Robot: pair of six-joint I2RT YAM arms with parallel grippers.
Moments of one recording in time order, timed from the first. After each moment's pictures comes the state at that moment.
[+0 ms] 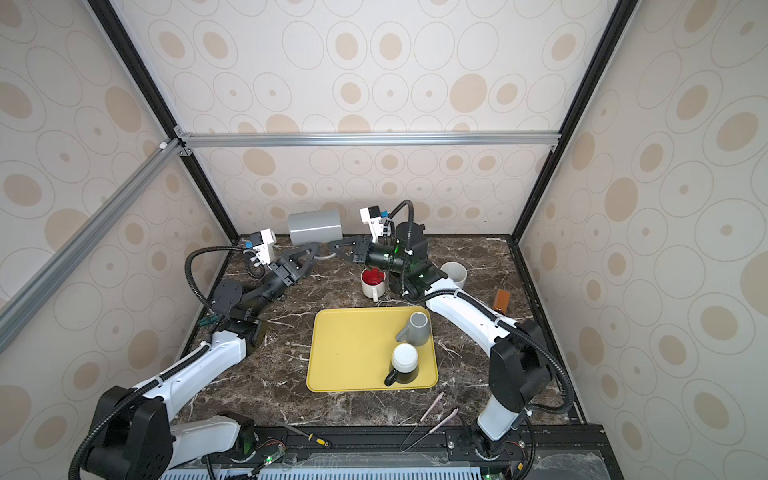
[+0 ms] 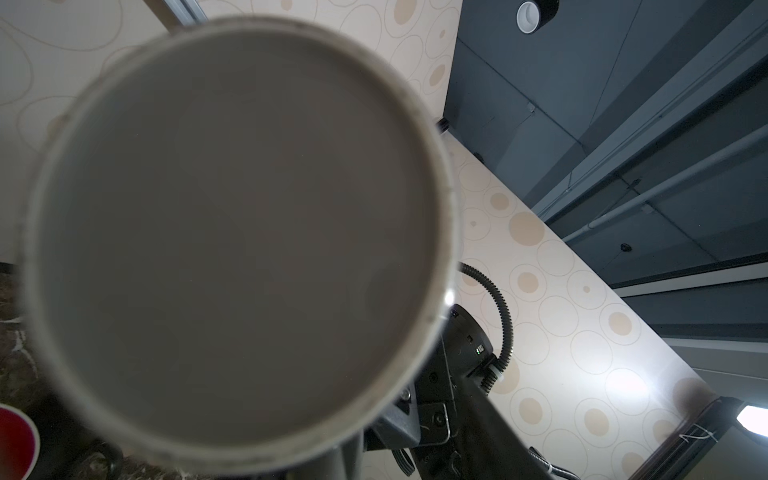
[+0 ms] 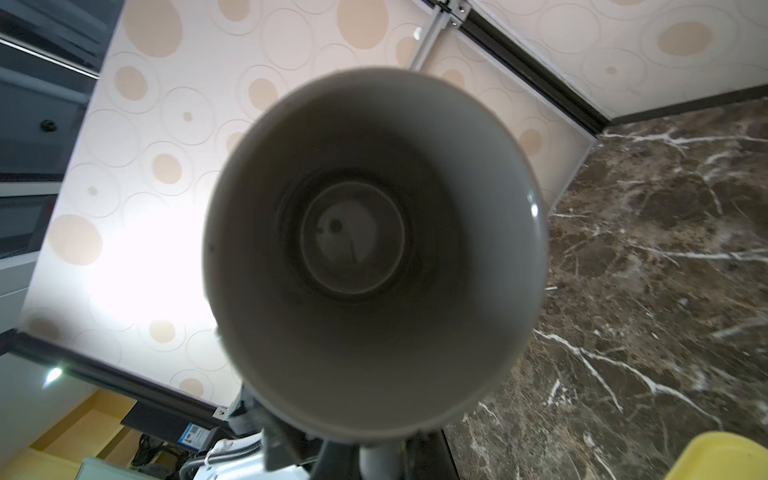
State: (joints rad) left arm -0.30 1.20 0.71 0.92 0.55 -1.24; right arm 0.60 1.65 1.38 0.31 -0.72 1.06
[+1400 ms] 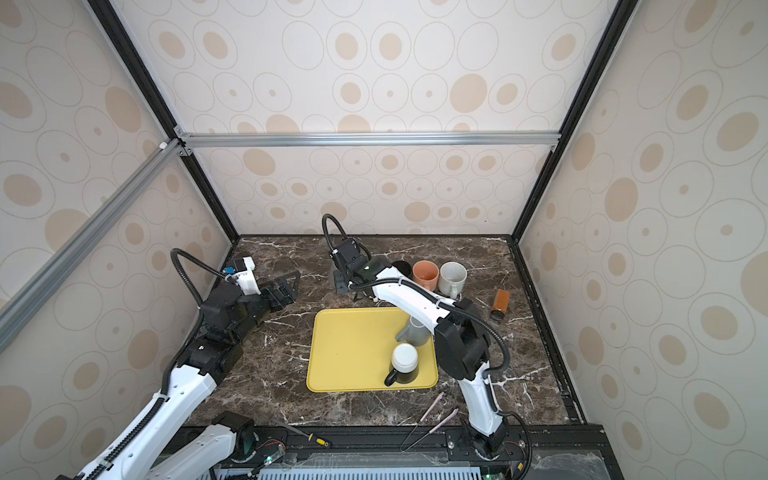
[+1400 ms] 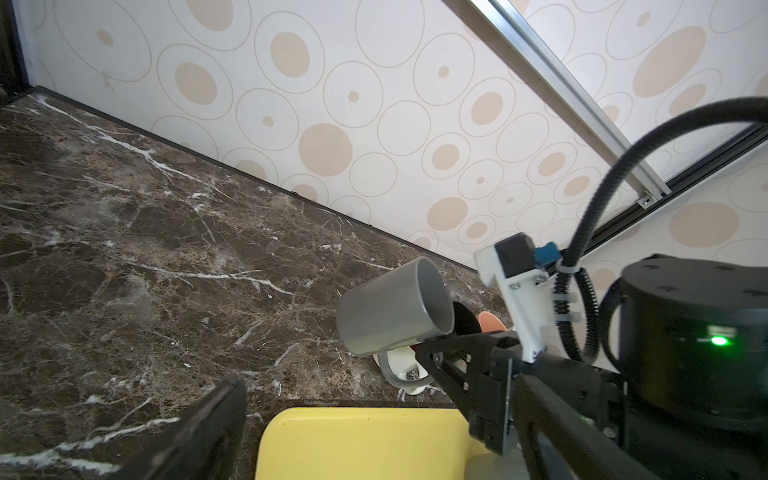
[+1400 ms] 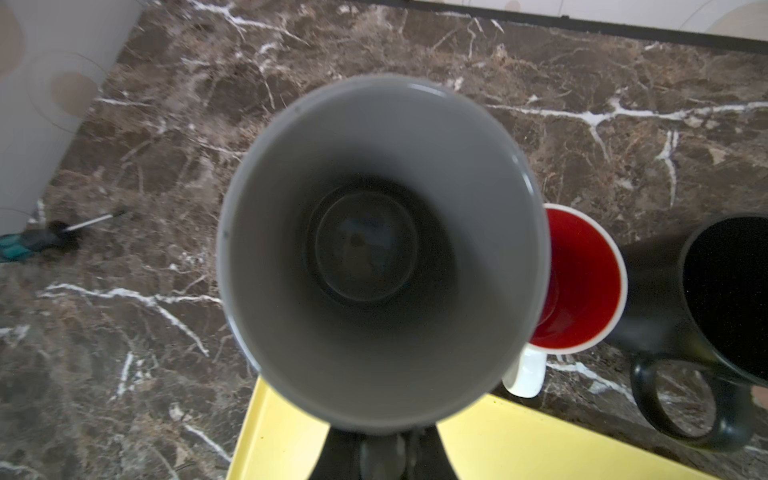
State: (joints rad) left arm -0.27 0.86 0.71 -0.07 0.00 -0.59; right arm 0.80 2.07 1.87 -0.68 0.20 0.46
